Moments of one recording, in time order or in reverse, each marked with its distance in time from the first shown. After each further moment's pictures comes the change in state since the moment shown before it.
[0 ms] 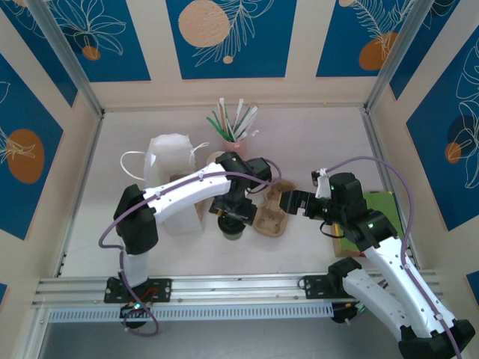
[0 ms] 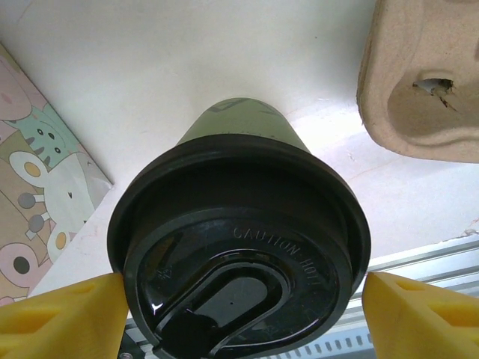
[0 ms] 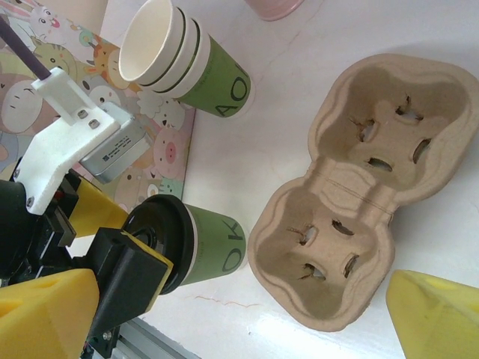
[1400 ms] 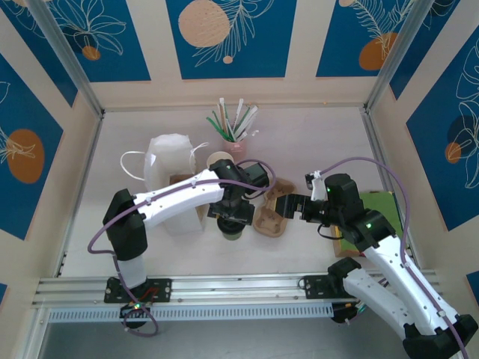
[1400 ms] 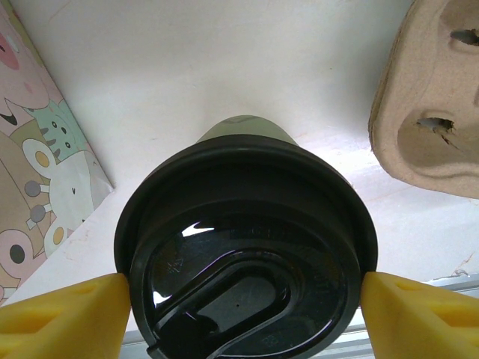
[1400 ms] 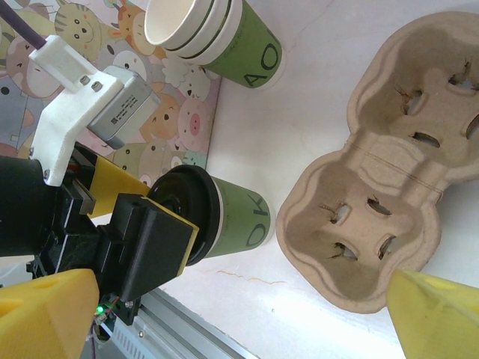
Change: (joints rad) left arm -0.027 -0.090 -0.122 0.108 -0.071 -0.139; right arm 0.060 0.007 0.000 0.000 -0.044 0.027
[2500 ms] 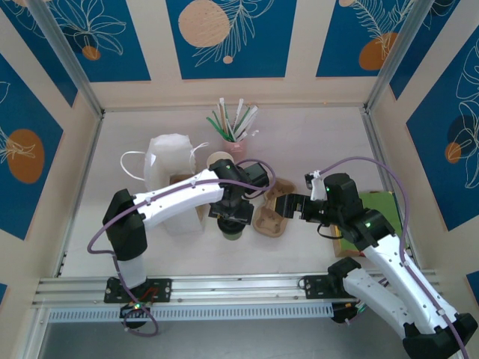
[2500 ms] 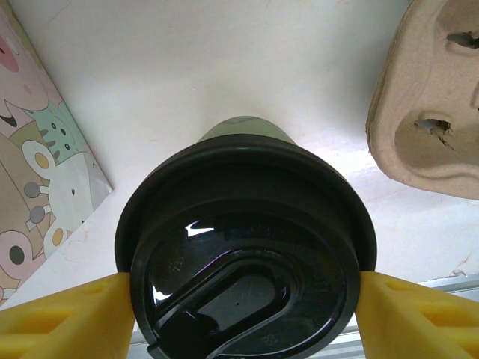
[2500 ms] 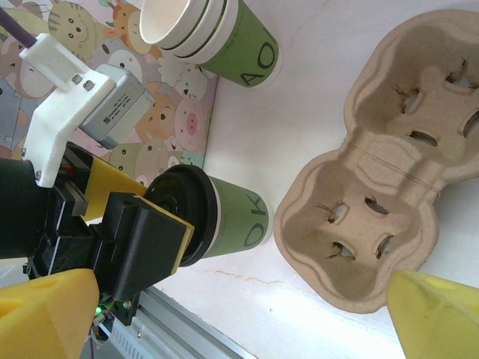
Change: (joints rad) left arm 0.001 -0.002 -0.001 0.004 0.000 0.000; right arm 0.000 0.010 0.000 0.000 0.003 0.000
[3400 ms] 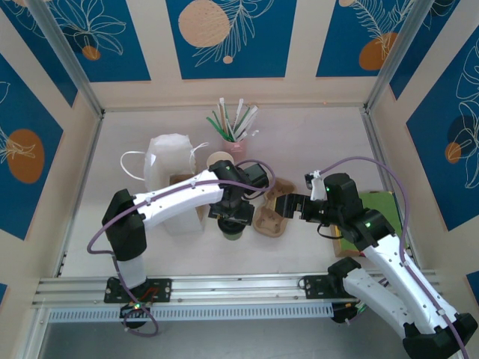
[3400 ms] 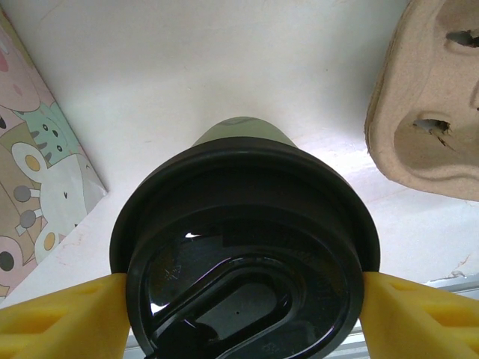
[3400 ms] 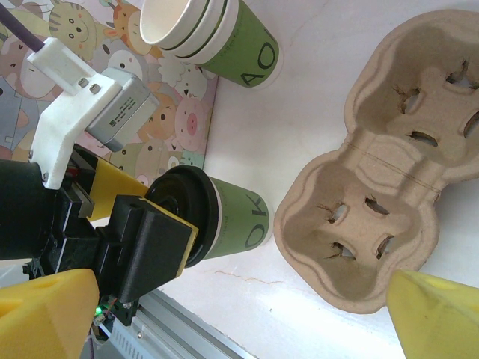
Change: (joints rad) left arm 0.000 -0.005 -0.019 0.021 0.008 0.001; right arm 0.000 0.000 0.000 0.000 0.000 0.000
